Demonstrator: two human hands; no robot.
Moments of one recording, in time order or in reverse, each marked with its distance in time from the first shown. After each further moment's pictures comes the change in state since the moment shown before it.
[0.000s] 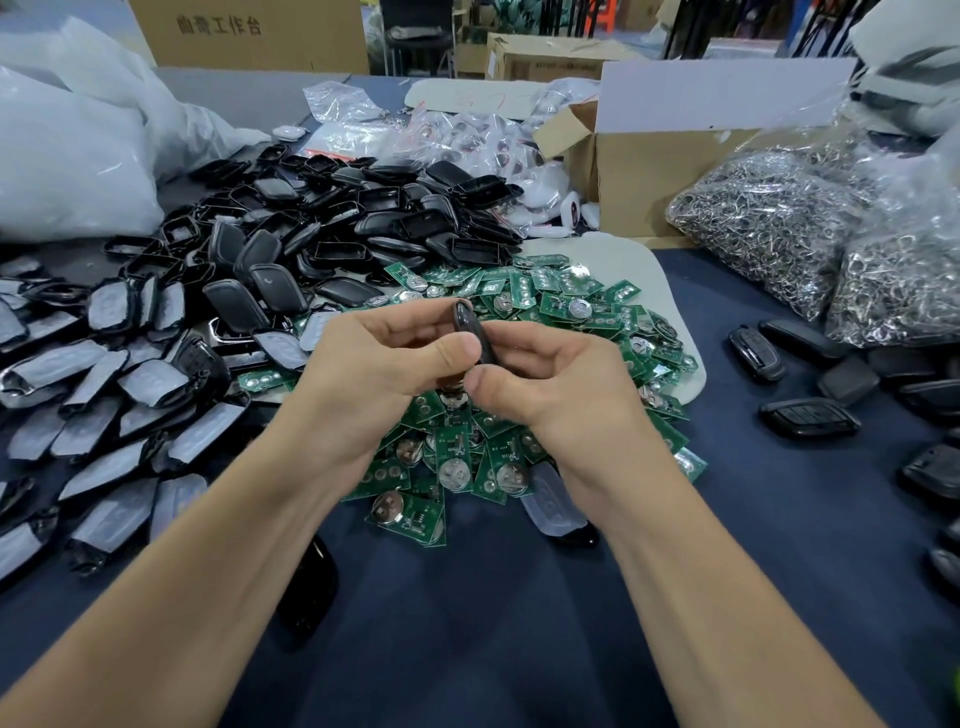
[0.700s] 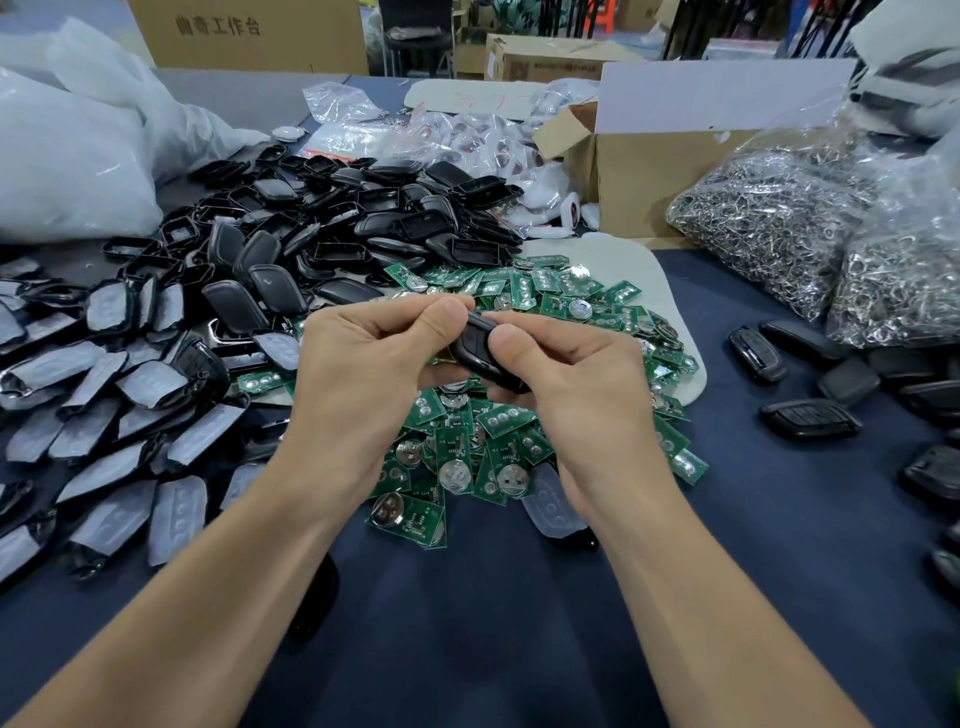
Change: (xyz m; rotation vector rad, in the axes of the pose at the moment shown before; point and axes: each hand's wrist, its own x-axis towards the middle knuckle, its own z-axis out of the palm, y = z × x) left_hand -0.007 0.005 0.011 -0.060 0.142 0.140; right_hand 0.001 -0.002 0.007 0.049 0.179 -0.112
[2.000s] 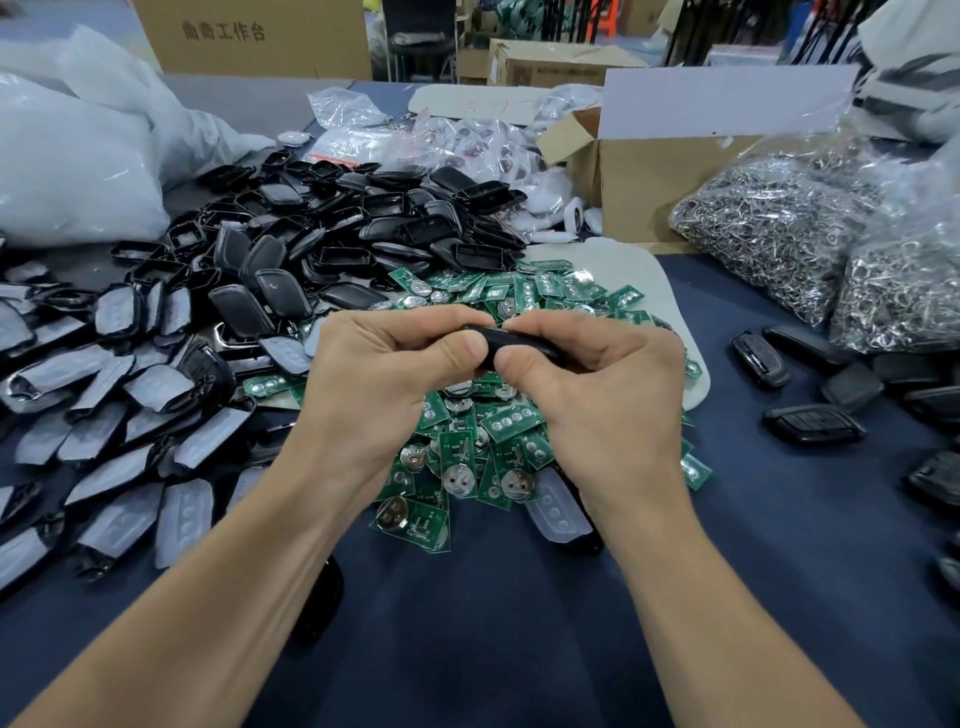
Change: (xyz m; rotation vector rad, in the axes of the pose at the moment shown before) left_hand -0.003 0.003 0.000 0.007 -0.092 0.028; right_hand -0.003 -0.003 -0.004 -0.259 0.105 -0.299
